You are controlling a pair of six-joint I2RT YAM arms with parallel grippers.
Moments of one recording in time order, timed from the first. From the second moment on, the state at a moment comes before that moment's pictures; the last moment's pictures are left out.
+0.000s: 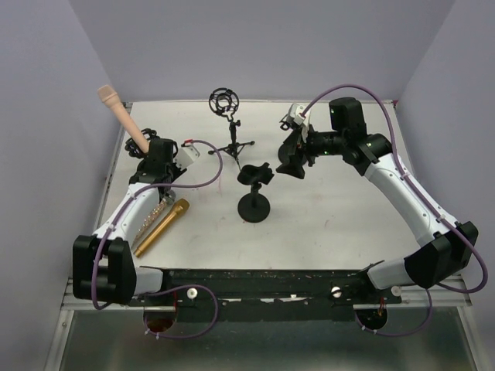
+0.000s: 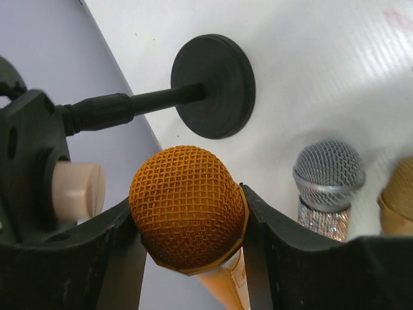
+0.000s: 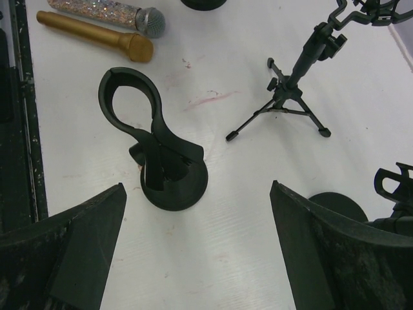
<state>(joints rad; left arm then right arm) -0.14 1.24 0.87 -0.39 -0.26 0.83 0.44 1.42 1.42 -0.58 -0.75 -0.49</state>
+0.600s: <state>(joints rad) -0.08 1.52 0.98 -0.37 -0.27 0.64 0.44 1.40 1.39 -0.58 -0.71 -0.47</state>
